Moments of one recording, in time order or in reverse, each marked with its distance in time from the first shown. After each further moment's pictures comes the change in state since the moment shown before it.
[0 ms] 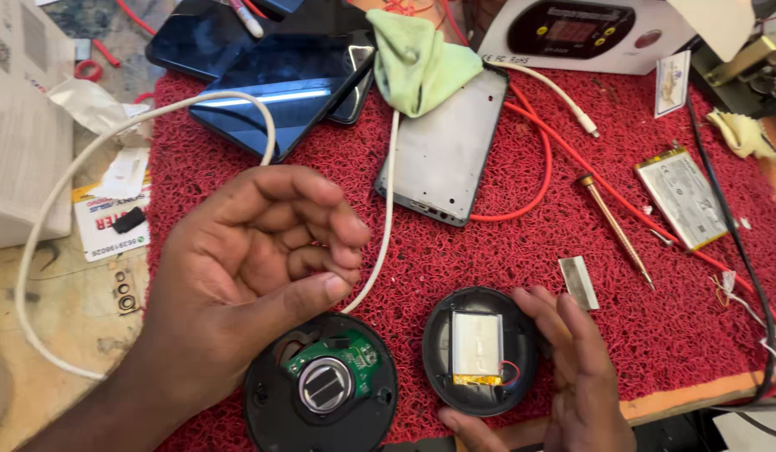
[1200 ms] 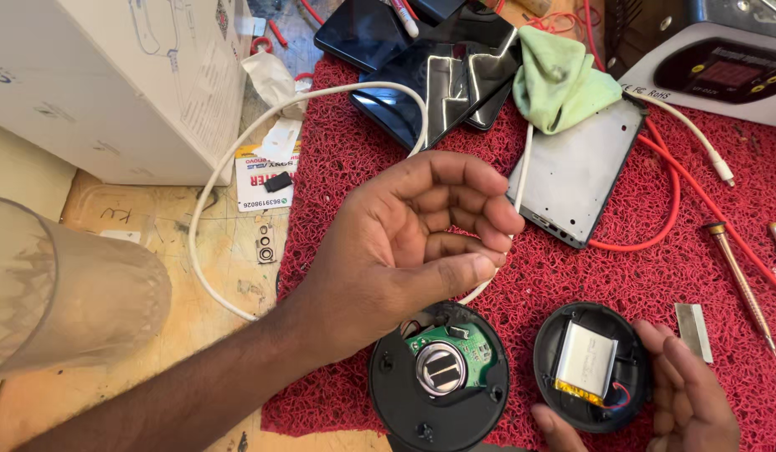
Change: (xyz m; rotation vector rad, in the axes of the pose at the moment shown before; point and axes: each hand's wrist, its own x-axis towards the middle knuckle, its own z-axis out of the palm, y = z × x) left_hand -0.006 0.000 -0.011 -0.074 -0.054 0.064; right_hand 0.001 0.014 0.009 -0.250 0.037 0.062
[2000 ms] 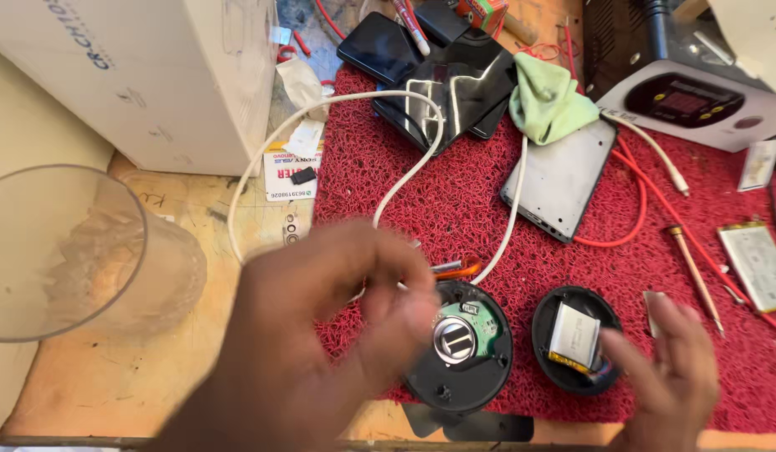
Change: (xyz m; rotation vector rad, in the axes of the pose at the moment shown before) left_hand -0.080 0.072 0.023 0.678 0.269 -0.015; right_hand 0.023 -0.054 -0.016 -0.160 0.019 -0.506
